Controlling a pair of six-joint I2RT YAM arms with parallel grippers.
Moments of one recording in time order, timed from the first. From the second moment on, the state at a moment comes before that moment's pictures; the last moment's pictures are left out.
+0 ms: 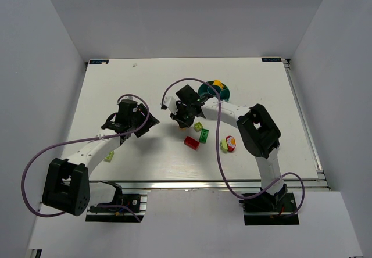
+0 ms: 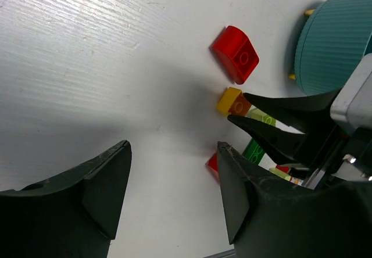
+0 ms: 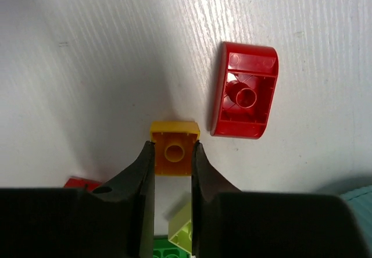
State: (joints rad) left arm -0.30 1.26 0.72 -0.23 0.07 -0.88; right arm 0.79 2.08 1.55 -0.48 -0.22 -0.50
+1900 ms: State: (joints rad) left arm -0.30 1.38 0.76 -0.15 0.10 -0.88; right arm 0.12 2.01 1.58 -0.22 -0.67 -0.05
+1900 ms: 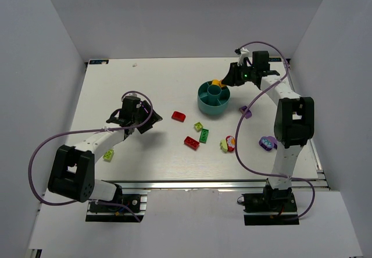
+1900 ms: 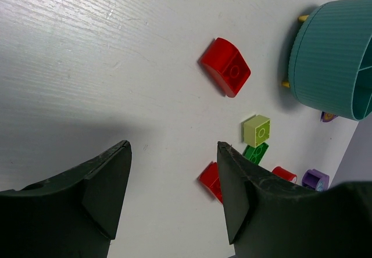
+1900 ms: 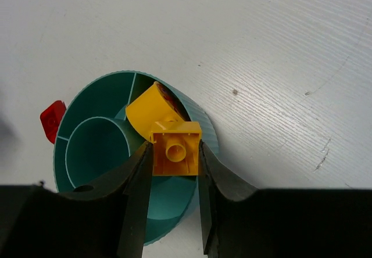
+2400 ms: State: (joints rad) left arm -0.30 1.38 0.74 -0.13 0.11 -0.88; right arm 0.15 2.01 1.58 -0.21 -0.69 -0.05
